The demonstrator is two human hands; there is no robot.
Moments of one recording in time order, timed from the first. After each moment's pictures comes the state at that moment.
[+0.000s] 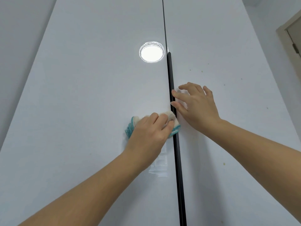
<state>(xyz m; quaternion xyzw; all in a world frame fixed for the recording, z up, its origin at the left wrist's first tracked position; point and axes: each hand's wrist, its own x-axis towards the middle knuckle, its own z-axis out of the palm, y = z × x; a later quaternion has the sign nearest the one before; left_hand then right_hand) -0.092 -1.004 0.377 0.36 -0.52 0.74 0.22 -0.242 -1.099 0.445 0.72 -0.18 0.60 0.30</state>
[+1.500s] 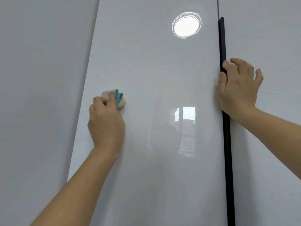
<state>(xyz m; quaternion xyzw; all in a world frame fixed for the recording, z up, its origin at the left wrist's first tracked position) 0.019 -0.871 0.318 0.62 -0.19 0.61 0.45 -0.189 -1.095 0.418 0.62 -0.19 0.73 0.22</state>
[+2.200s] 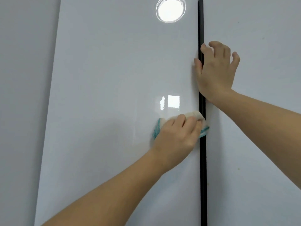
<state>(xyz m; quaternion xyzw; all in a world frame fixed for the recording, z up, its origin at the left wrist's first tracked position) -0.101 -0.986 0.269 0.41 -0.50 0.73 0.20 -0.196 -1.093 0.419 0.63 -0.25 0.68 0.28</state>
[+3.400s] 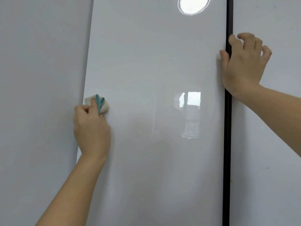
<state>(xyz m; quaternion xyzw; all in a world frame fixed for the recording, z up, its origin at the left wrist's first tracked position) 0.038 -0.844 0.251 0.64 -0.17 0.57 0.49 -0.192 -1.092 0.416 0.62 -0.23 0.70 0.25</state>
